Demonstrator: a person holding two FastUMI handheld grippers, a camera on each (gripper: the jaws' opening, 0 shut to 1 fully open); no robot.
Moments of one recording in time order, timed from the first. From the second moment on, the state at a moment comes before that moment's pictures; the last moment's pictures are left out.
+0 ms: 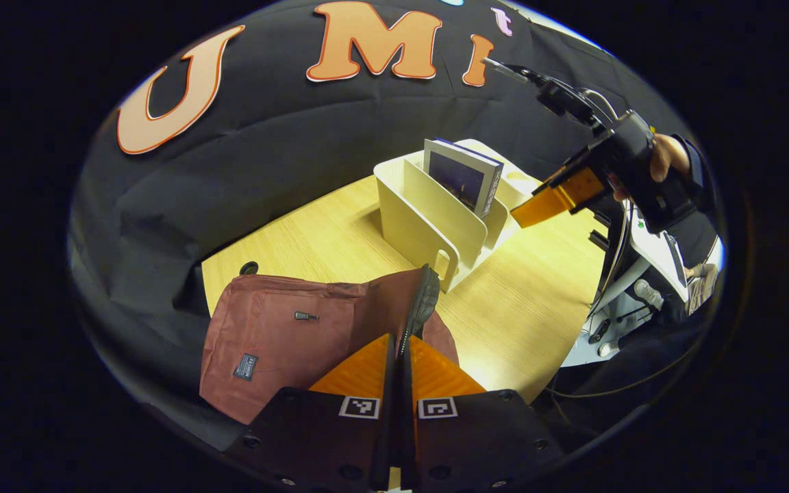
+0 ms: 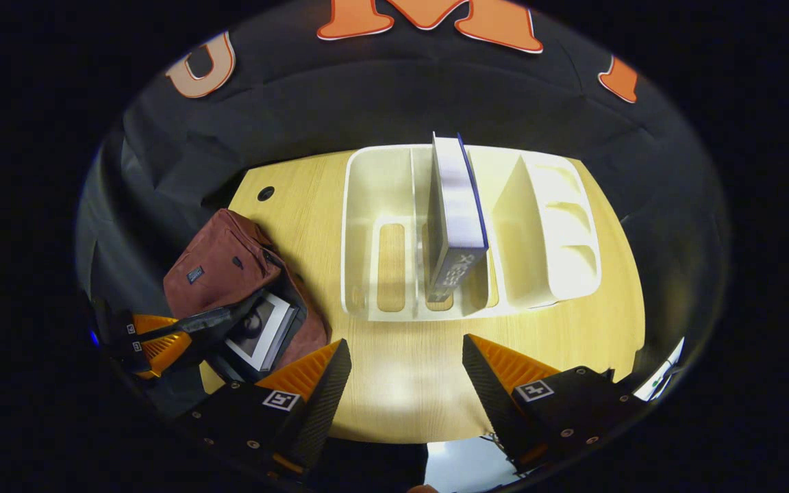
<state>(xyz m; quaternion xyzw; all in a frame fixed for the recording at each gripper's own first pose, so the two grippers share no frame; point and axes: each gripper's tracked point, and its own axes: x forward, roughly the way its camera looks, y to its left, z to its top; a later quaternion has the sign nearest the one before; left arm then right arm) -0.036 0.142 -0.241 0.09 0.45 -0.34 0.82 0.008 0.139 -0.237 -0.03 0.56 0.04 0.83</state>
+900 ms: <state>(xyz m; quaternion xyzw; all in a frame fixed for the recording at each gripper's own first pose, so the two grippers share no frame) -0.029 0.138 -0.261 0.06 0.49 -0.27 0.83 0.118 0.107 -0.246 -0.10 0.61 0.08 0.78</state>
